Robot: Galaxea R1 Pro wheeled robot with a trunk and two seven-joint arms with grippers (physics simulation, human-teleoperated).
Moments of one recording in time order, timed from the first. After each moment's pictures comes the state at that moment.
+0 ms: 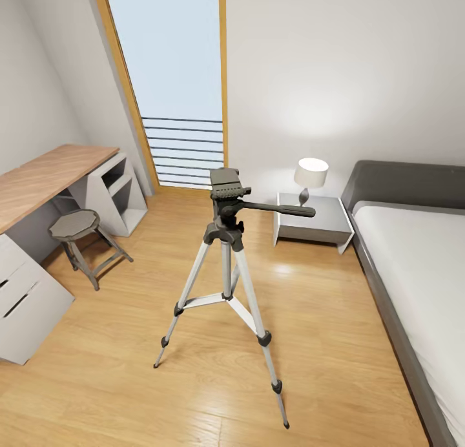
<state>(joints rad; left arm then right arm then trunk) -0.25 0.01 -0.39 0.00 0.90 -0.02 0.11 -0.32 -0.22 -0.14 0.03 0.16 0.00 0.22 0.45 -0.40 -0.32</state>
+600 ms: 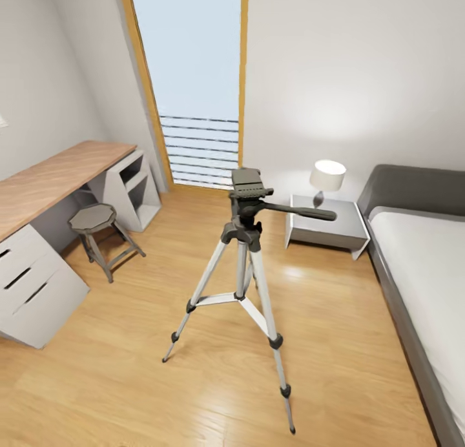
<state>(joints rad) -0.25 0.01 -0.39 0.00 0.90 -0.02 0.11 -0.32 -0.22 -0.14 0.03 0.16 0.00 0.22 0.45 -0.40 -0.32</state>
